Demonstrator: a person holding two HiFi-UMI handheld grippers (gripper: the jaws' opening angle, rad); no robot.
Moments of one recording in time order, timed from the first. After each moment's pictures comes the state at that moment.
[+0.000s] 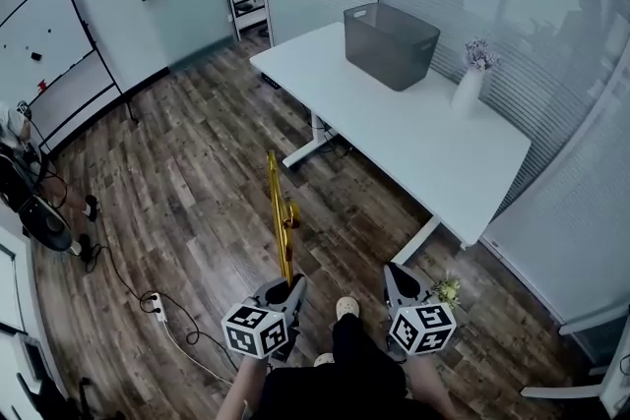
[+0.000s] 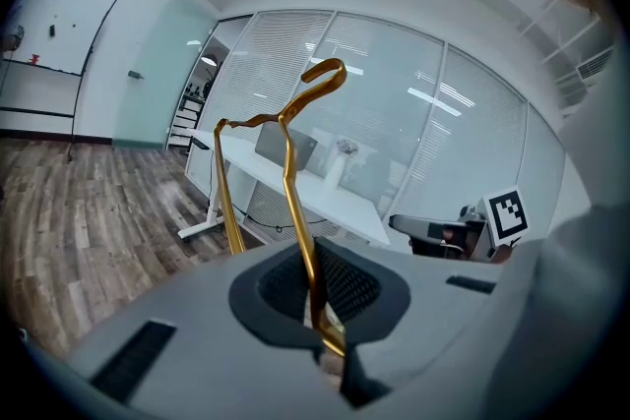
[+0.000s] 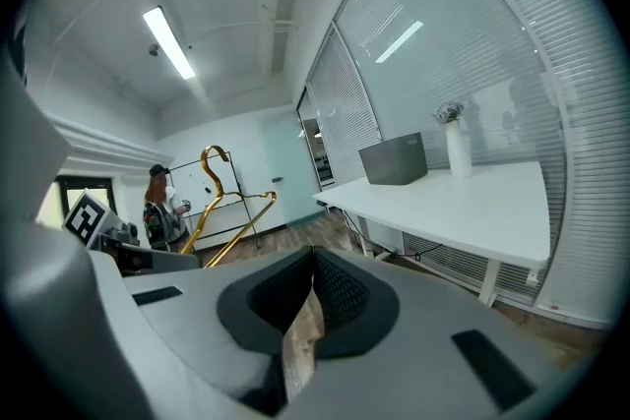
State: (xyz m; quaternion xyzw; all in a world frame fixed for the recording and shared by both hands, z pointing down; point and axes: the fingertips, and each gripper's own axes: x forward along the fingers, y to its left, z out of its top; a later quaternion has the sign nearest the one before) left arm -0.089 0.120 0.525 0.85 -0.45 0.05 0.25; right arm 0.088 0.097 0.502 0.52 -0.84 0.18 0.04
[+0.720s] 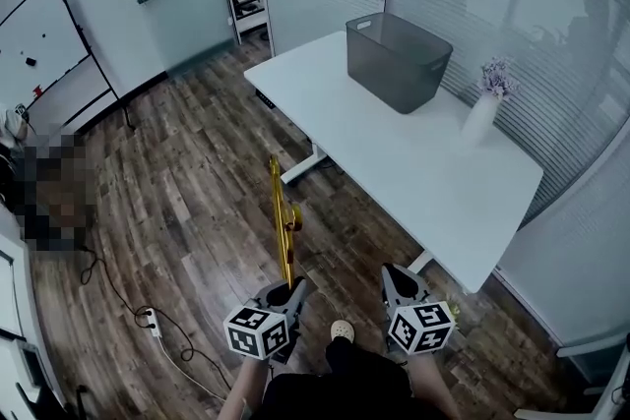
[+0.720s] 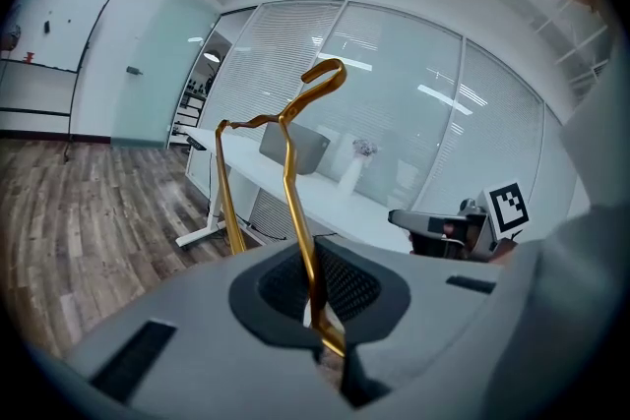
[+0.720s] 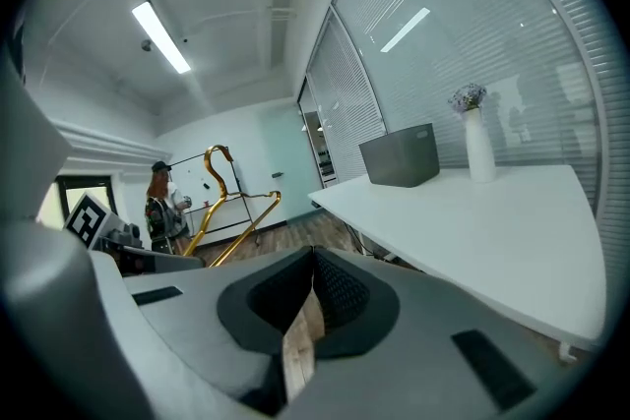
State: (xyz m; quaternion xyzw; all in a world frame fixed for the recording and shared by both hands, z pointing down) left arm -0.071 -0.013 0.530 0.85 -0.46 0.06 0.26; right arm 0.098 -0.042 0.502 0.50 -0.85 0.18 0.06
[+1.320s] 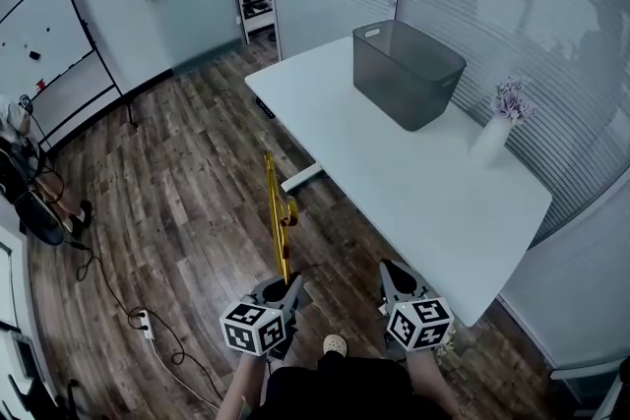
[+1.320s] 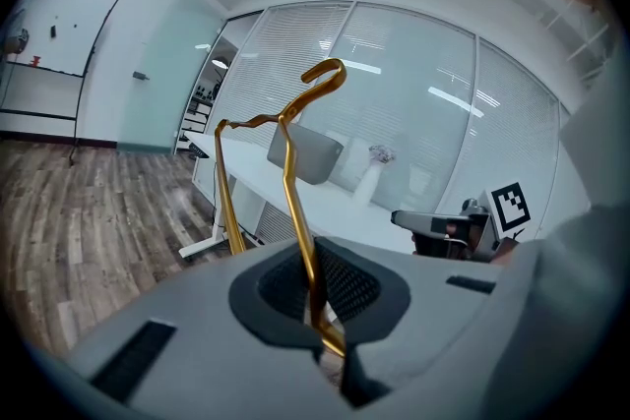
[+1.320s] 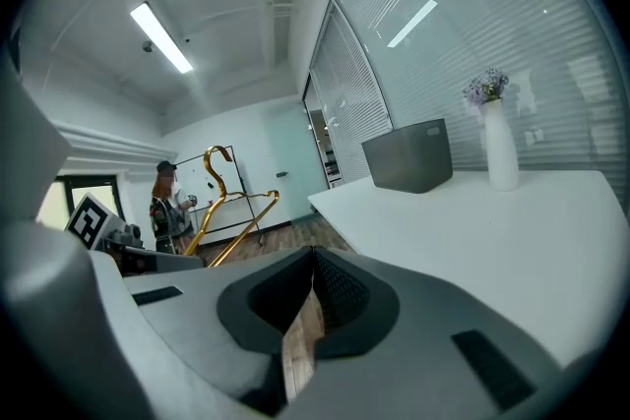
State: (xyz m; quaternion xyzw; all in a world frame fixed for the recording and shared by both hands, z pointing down) left arm -0.064 -0.092 0.533 0.83 -0.49 0.05 0.26; right arm 0.106 -0.129 0.503 0.47 -0.86 0.18 0.06
